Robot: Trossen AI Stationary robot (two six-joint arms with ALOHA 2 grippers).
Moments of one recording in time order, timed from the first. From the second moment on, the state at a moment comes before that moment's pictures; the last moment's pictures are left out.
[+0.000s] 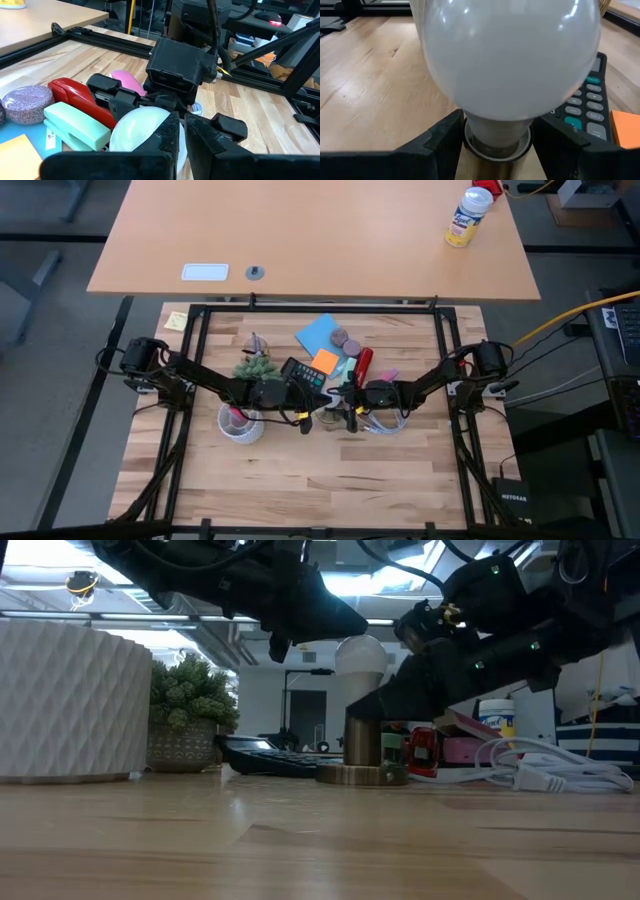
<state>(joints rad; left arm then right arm) -0.14 1.68 0.79 0.60 -0.29 -0.29 0.07 1.81 0.54 0.95 0.09 0.02</state>
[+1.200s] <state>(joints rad) -0.14 1.68 0.79 0.60 -0.29 -0.29 0.07 1.37 0.54 0.33 0.10 0.02</state>
